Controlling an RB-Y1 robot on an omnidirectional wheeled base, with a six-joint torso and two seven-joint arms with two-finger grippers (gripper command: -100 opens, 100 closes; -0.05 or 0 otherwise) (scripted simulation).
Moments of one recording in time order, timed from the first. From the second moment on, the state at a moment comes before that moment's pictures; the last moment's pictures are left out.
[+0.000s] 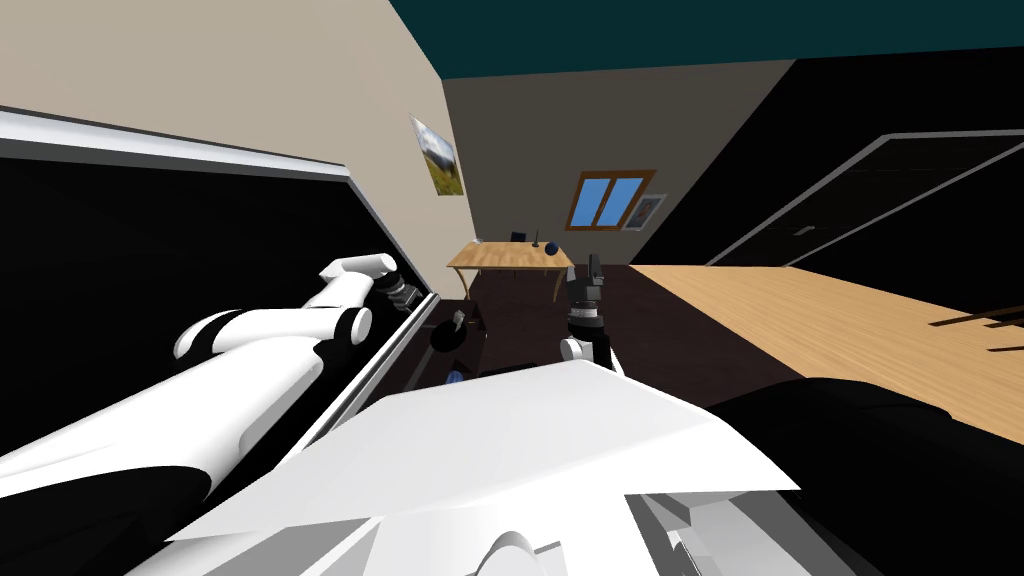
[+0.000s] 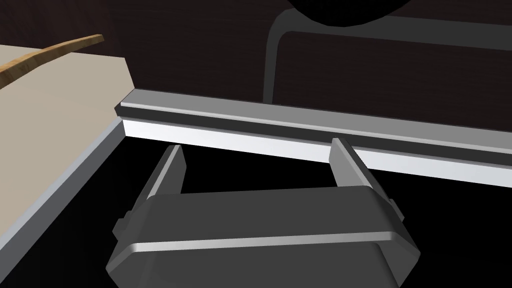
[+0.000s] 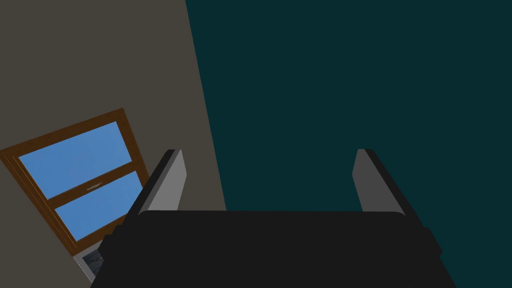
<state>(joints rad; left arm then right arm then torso) -1.03 0.71 -0.02 -0.53 0.50 1.48 -0.39 0.48 0.00 0.05 -2.25 -0.06 -0.53 0.03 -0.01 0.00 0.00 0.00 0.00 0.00</state>
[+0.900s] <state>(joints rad) -1.08 0.76 -0.02 -0.55 0.52 1.56 -0.41 0.48 0.00 0.05 -2.25 -0.06 -0.53 0.03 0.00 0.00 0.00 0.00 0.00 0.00</state>
